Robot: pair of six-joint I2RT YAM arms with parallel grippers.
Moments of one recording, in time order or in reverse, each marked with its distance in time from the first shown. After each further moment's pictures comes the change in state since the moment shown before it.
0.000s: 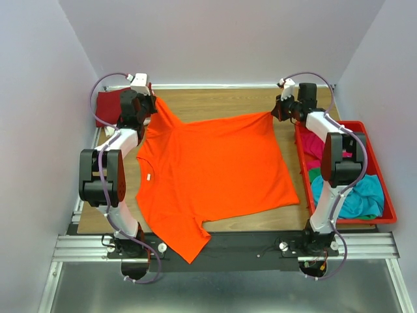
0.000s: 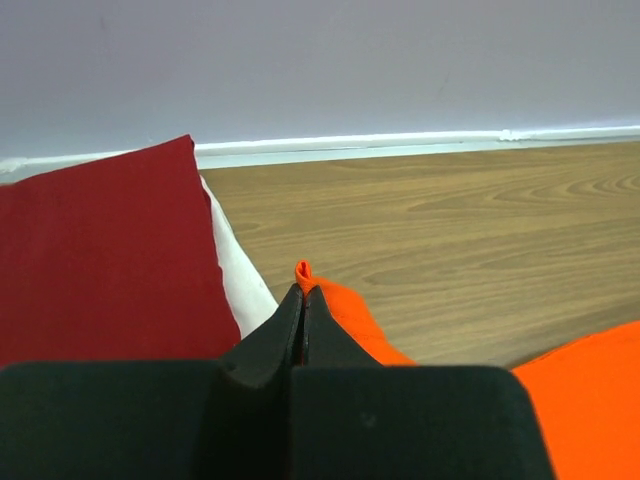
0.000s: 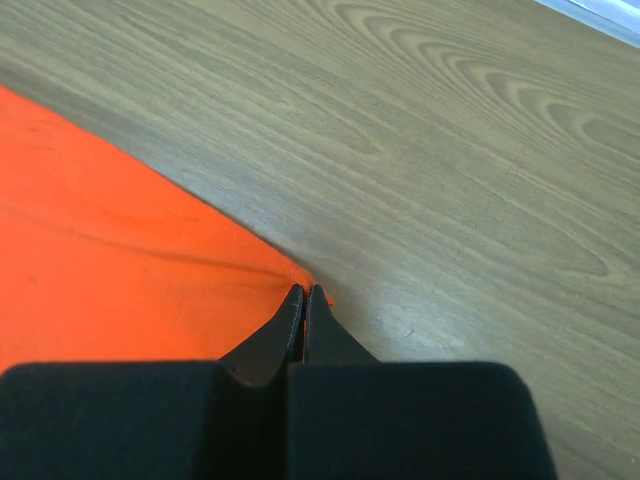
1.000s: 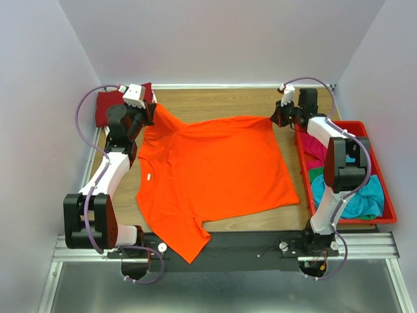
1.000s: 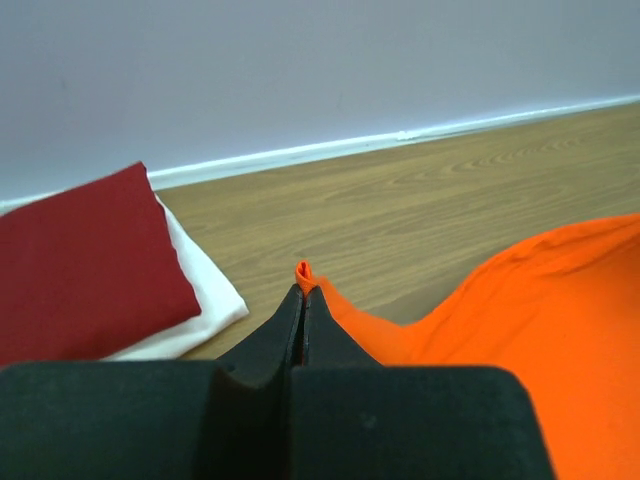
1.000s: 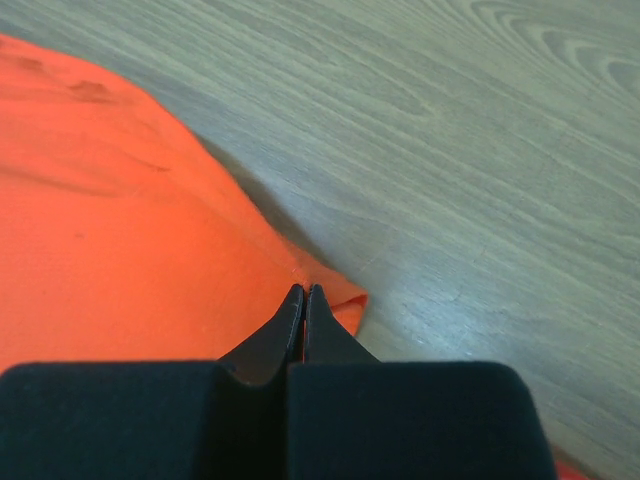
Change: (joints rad) left arm 0.000 -0.399 -0.264 -0.036 0.156 0.017; right arm 0.000 -0.105 -0.127 0.005 -0.034 0.011
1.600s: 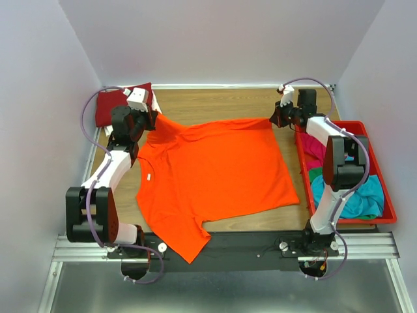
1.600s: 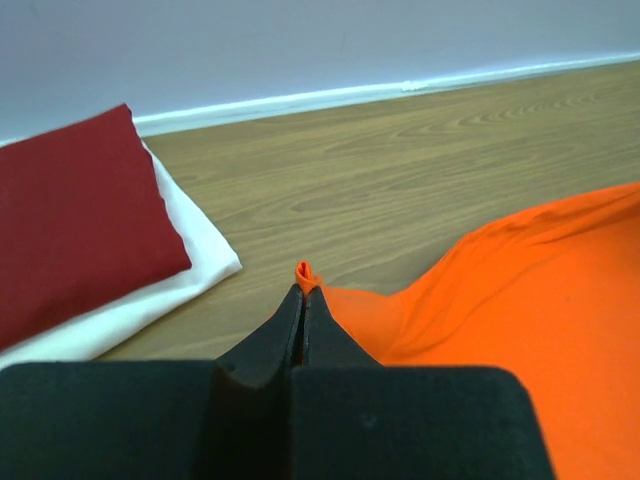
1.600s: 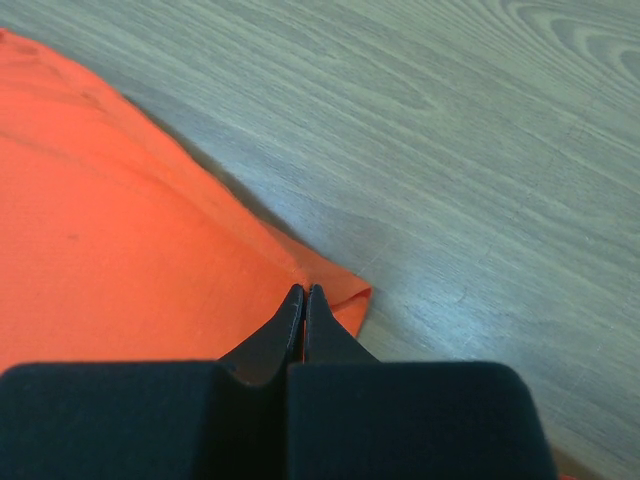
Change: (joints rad) left arm 0.000 0.004 -0.013 -0.082 0.000 0.007; right arm 0.000 0.048 0.022 0.000 0.000 0.009
